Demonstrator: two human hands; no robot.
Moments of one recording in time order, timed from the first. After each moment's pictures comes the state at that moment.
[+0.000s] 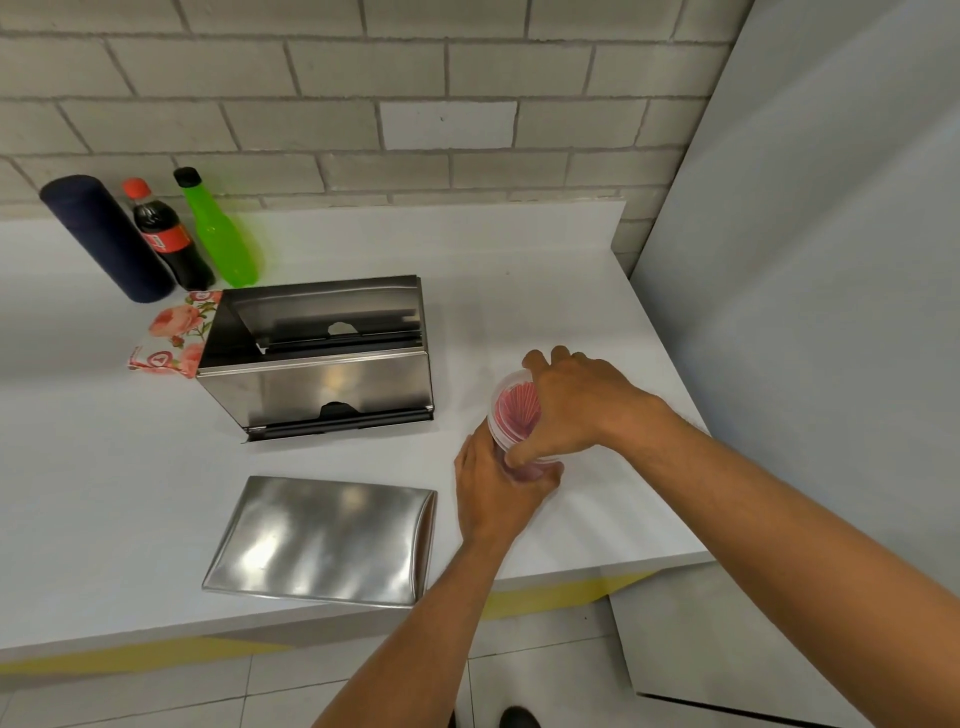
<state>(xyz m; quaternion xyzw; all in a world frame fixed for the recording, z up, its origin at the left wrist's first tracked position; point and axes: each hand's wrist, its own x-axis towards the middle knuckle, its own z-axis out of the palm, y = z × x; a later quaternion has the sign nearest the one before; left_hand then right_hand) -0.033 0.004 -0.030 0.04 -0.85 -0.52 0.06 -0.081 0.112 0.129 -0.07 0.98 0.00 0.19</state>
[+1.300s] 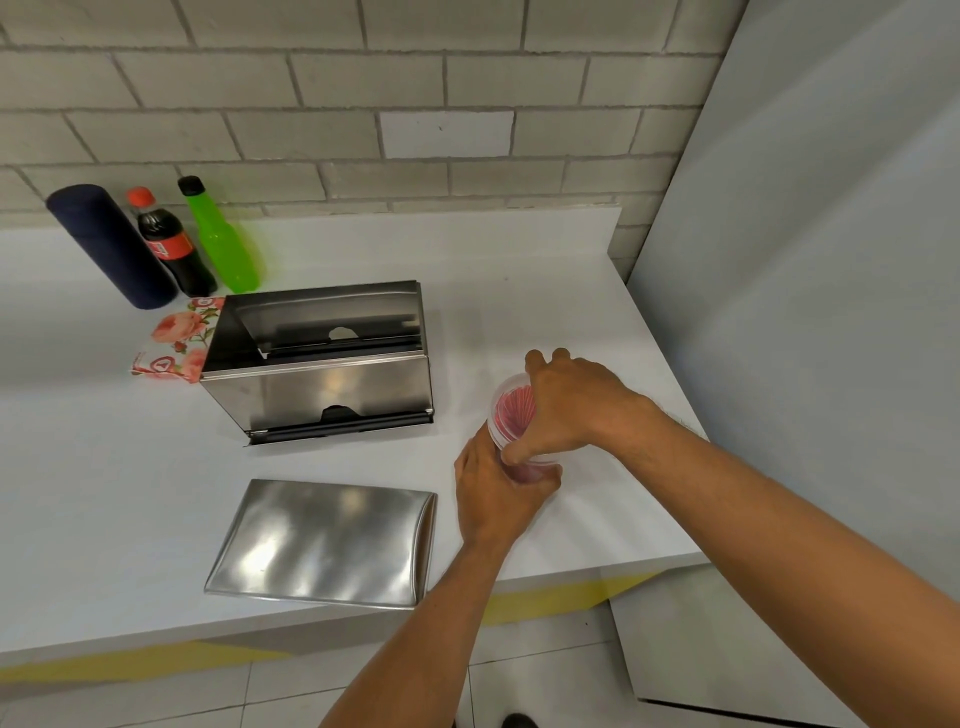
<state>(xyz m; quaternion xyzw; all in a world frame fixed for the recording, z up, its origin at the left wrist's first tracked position) -0.034 0.006 -0.041 0.04 -0.86 -0.50 0.08 -0.080 0.106 0.131 -0.04 0.98 -0.01 0.18</state>
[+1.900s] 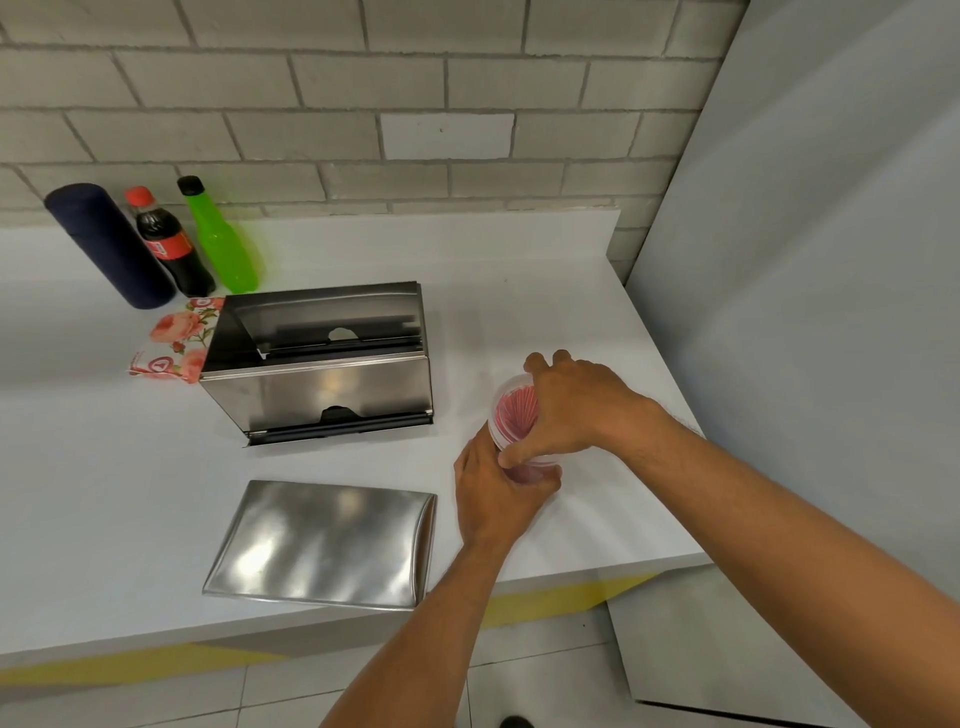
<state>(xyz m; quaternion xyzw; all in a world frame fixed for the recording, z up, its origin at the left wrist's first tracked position) -0.033 0.006 -0.036 0.04 -0.86 -0.51 0.07 -0.076 0.108 0.137 -0.05 0.98 -0.01 0.19</state>
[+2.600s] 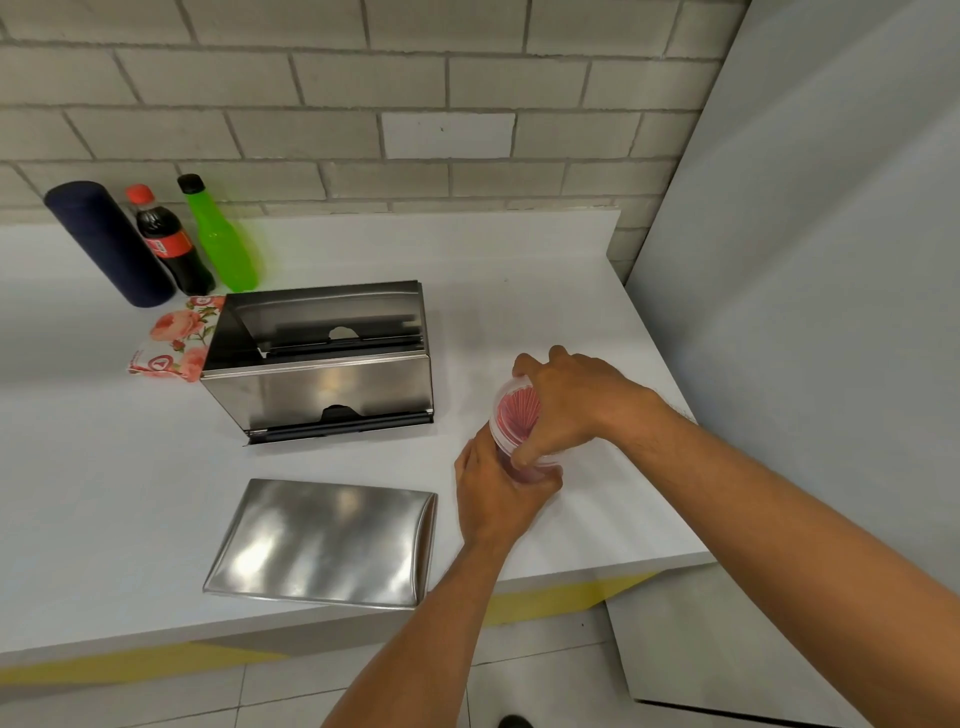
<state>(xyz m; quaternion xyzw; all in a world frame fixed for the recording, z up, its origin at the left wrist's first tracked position) -0.031 0.007 -0.031 0.05 -0.85 -0.52 0.06 -0.084 0.109 0.138 -0.07 0.98 -0.01 0.21</state>
